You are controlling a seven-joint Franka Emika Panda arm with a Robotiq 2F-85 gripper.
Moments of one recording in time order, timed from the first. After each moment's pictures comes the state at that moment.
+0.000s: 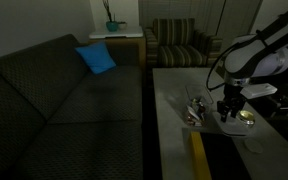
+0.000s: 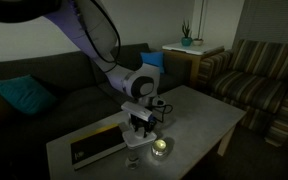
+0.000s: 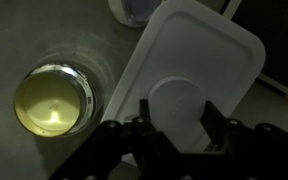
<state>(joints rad) 0.02 1.48 0.03 -1.06 -0.01 2.35 -0.15</state>
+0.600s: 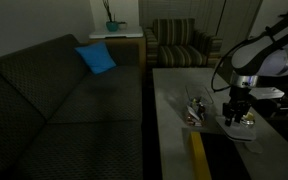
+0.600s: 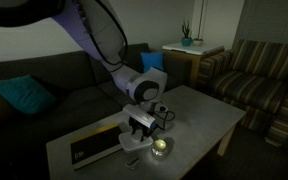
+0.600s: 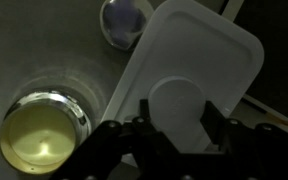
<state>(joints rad) -0.07 1.48 0.10 -1.08 0.02 2.29 -0.25</state>
